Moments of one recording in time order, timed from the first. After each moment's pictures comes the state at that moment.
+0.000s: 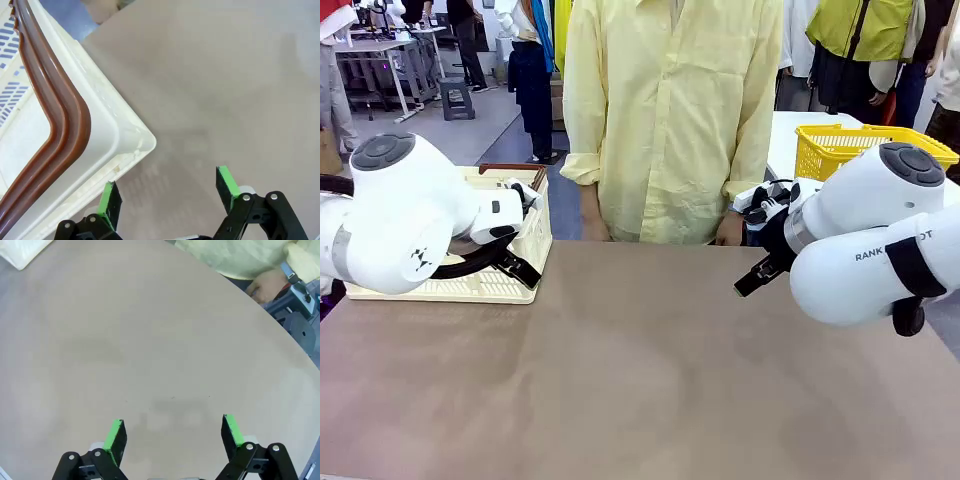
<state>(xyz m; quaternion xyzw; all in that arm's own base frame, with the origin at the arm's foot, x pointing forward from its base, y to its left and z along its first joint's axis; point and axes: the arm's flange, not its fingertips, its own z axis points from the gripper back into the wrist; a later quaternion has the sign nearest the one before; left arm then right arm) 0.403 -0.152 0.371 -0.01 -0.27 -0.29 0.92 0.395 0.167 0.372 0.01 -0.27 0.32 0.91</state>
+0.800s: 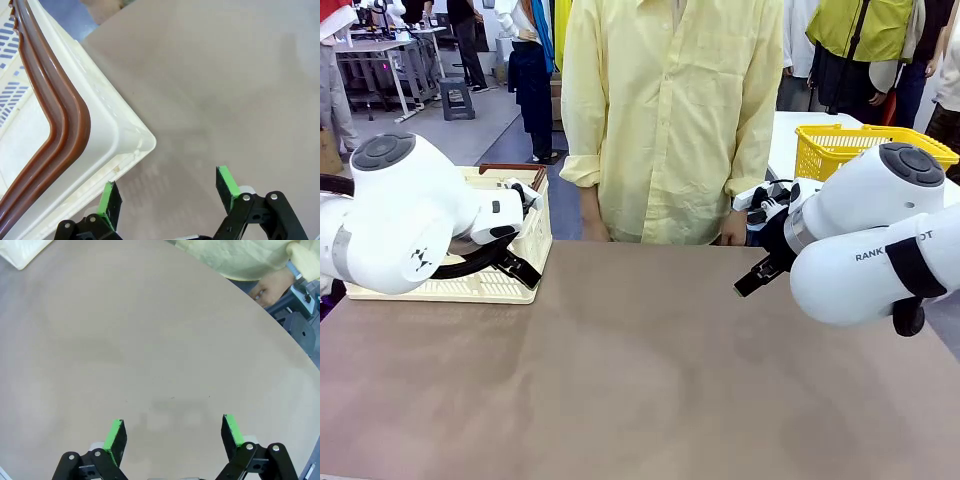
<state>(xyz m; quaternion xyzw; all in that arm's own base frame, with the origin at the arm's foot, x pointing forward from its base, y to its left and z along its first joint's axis) 0.403 -0.152 0.371 -0.01 -0.27 -0.29 0.92 0.395 0.167 0.372 0.01 -0.27 0.32 0.91</state>
